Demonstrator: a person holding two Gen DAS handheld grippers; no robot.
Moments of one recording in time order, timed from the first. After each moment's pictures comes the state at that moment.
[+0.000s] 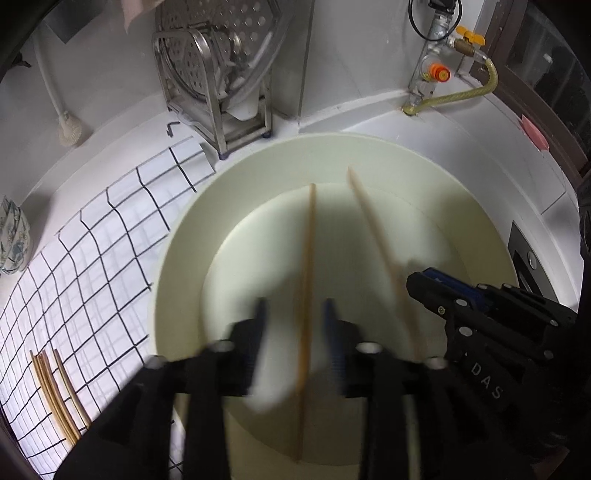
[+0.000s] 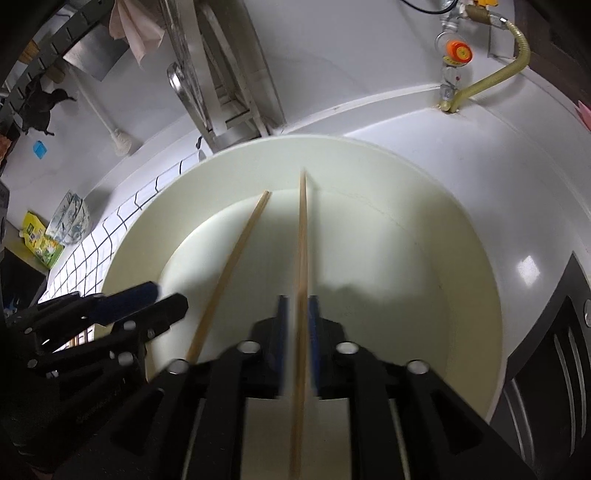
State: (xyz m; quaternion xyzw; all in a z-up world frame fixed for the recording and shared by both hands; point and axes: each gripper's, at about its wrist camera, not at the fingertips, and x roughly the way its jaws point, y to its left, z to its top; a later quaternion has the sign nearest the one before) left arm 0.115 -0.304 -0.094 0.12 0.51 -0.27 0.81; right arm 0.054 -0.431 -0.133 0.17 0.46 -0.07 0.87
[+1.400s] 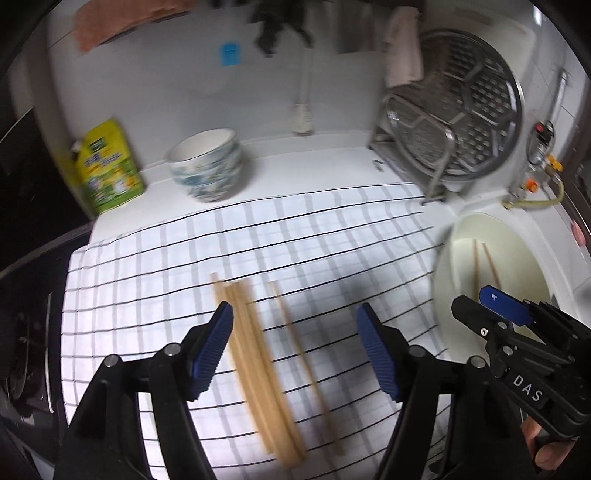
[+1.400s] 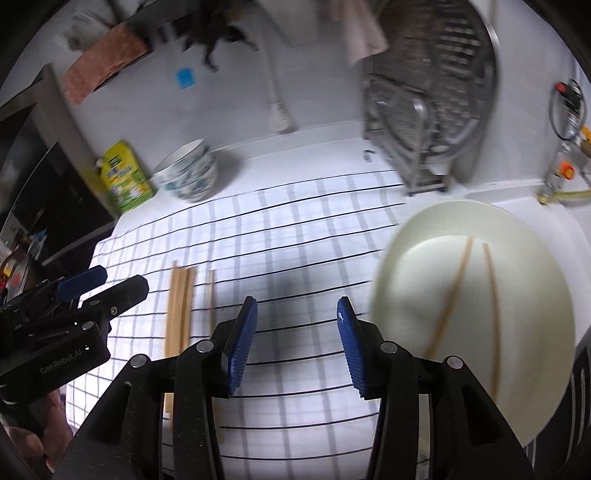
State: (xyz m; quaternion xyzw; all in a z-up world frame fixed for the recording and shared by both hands) left arm 0.088 -0.021 -0.024 0.02 0.46 -0.09 0.88; right arm 0.059 -0.207 -0.061 0.07 0.44 0.05 0.90
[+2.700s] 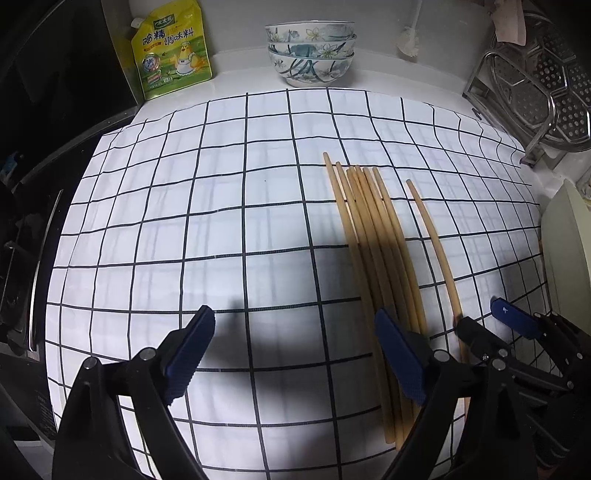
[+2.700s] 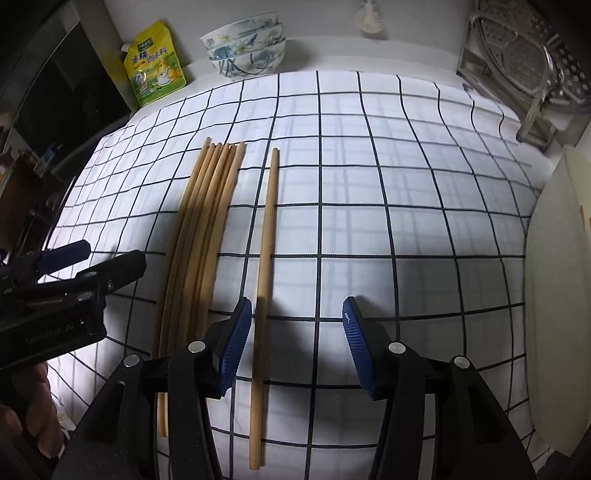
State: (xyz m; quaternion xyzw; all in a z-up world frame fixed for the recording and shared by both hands) left arm 0.084 0.064 -0.145 -0.01 0.54 0.00 0.84; right arm 0.075 -0.108 -0.182 -0.01 0.52 0.12 0.85
